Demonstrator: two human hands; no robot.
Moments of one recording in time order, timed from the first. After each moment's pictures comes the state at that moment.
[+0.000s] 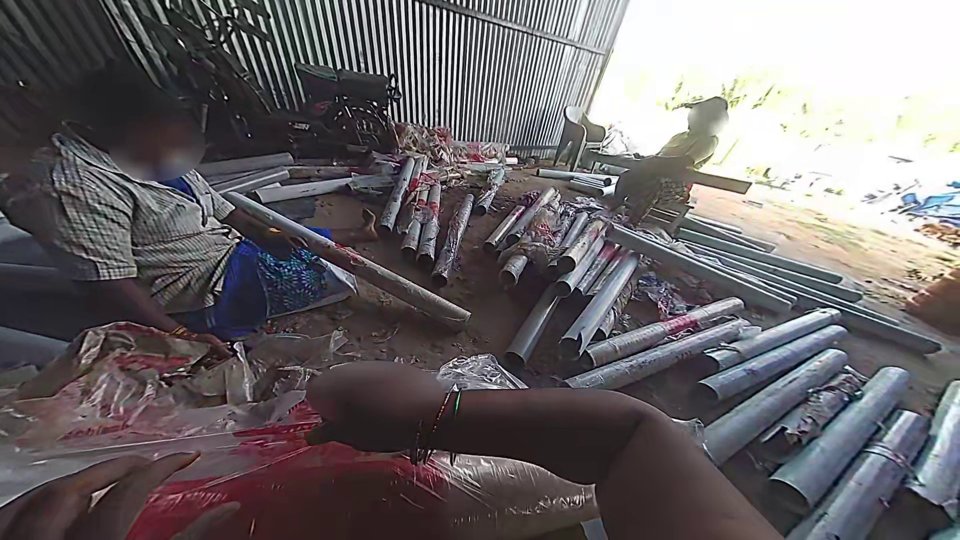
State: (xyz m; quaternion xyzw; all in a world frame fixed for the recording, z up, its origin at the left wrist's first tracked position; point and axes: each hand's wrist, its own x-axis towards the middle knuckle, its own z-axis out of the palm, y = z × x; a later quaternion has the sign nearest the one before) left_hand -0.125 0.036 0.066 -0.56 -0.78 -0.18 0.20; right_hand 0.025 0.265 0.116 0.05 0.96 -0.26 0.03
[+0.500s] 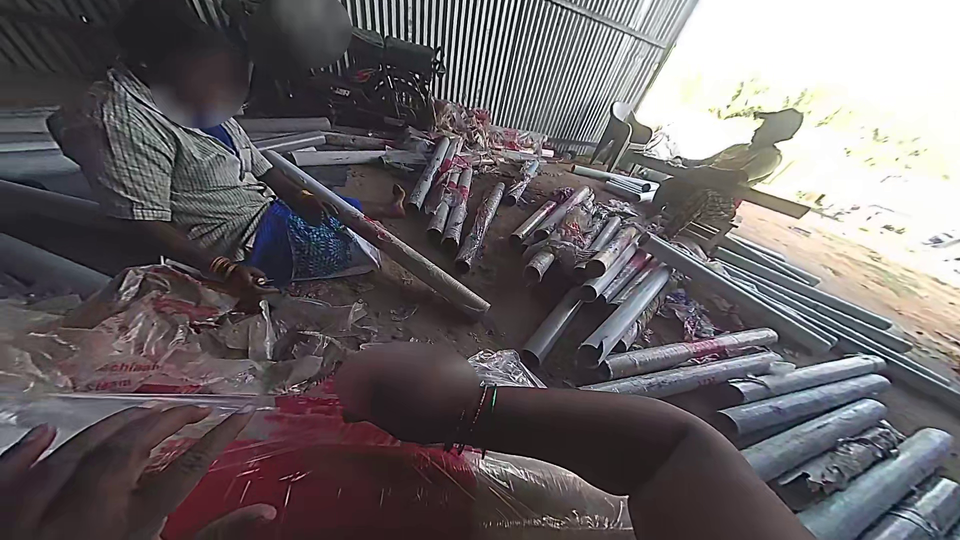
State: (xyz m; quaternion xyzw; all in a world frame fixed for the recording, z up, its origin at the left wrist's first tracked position) left_hand -0.134 0.032 0.055 -0.58 -0.77 -0.19 0.19; right_hand 0.018 0.269 0.101 0.03 0.98 -0.17 0.02
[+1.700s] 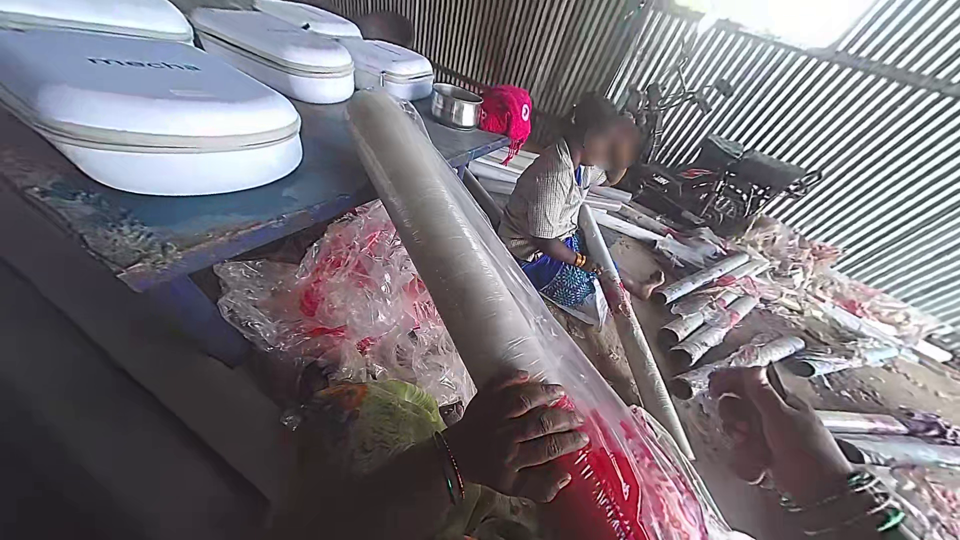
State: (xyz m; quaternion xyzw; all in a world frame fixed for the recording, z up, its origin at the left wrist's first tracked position) left_hand -0.111 0.021 0.000 -0.50 -0.62 -0.34 0.49; right_hand -0.034 0.317 0.127 0.17 0.81 -0.54 -0.15
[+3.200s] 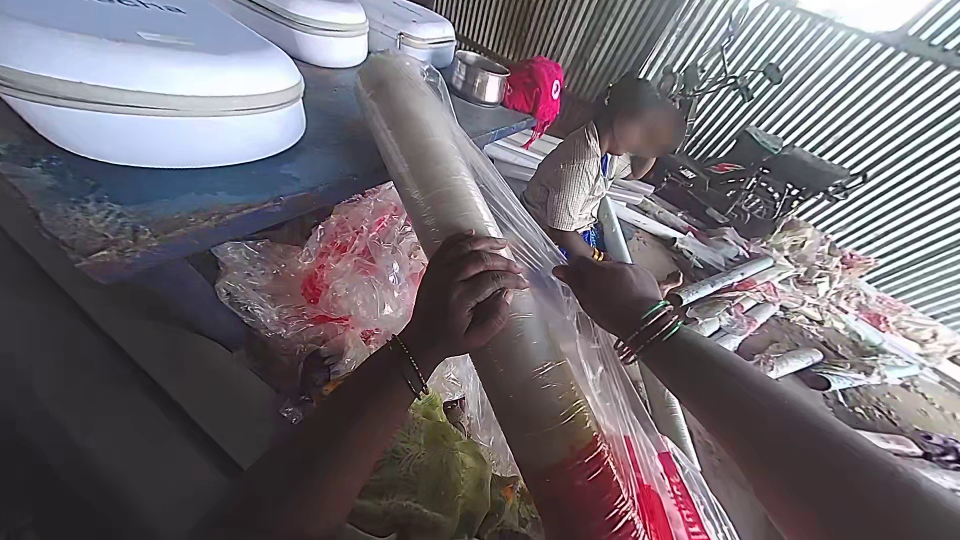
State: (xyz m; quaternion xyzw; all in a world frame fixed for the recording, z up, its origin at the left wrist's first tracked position) left_hand -0.233 -0.044 0.051 -0.41 -0.66 -0.40 0.49; right_hand -0.206 0.163 0.161 -0.09 0.99 0.06 -0.04
